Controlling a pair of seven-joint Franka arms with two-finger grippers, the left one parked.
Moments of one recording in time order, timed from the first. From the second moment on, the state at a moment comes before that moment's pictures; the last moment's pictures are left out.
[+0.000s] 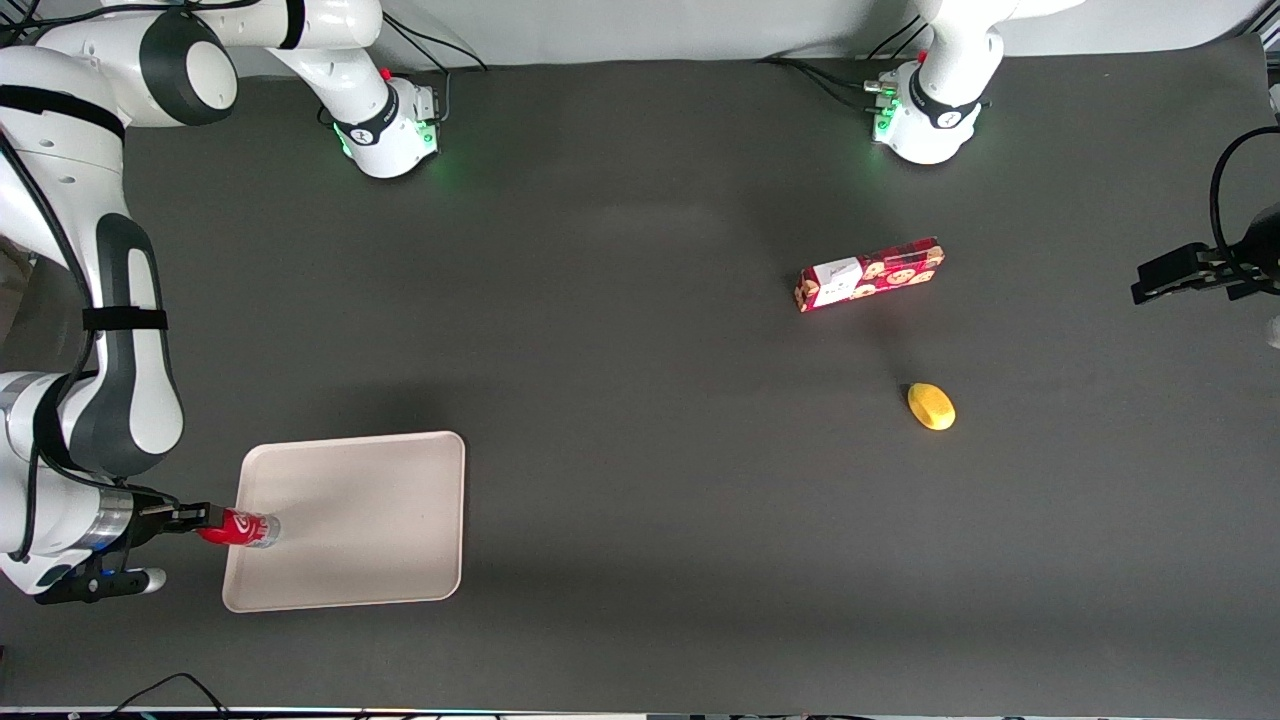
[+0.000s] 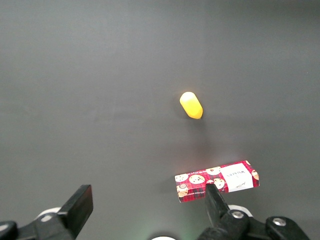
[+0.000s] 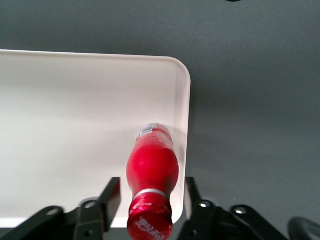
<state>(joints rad) -0.20 0.82 0.09 -1.12 -0.14 1.91 -0.17</state>
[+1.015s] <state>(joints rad) -0.05 0.23 -0.01 -1.48 -0.12 1.76 -0.07</state>
